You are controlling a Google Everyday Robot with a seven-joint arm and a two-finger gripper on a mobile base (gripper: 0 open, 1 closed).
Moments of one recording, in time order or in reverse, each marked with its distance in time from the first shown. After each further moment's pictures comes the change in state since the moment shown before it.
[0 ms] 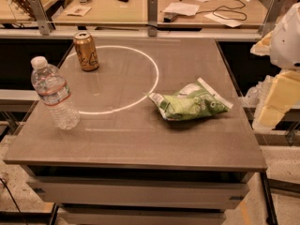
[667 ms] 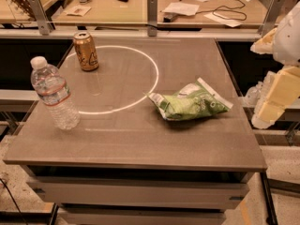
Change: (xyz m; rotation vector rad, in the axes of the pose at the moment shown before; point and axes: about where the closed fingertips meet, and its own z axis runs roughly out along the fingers) arm 0.000 -0.005 -0.001 -0.011 -0.059 0.021
